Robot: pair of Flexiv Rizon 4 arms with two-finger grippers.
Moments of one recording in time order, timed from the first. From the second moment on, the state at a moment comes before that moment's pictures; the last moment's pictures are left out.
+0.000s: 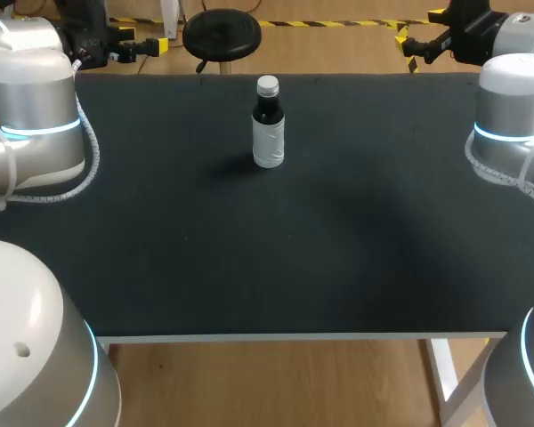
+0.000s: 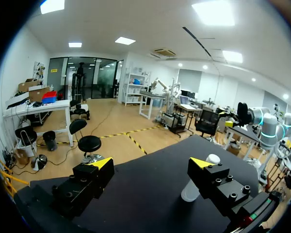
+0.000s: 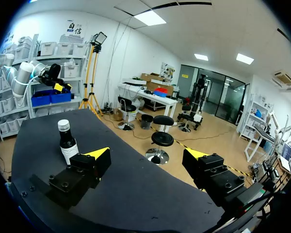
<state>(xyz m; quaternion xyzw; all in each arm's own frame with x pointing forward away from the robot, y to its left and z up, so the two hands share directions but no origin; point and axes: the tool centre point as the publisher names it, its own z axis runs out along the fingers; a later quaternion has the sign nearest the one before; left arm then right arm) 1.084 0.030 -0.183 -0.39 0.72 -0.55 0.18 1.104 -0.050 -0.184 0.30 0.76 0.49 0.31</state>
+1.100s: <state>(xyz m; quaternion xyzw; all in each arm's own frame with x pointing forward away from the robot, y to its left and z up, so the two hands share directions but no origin) 1.058 -0.008 -0.195 -0.20 0.75 -0.61 0.15 1.104 -0.050 -0.184 0.30 0.76 0.49 0.31</state>
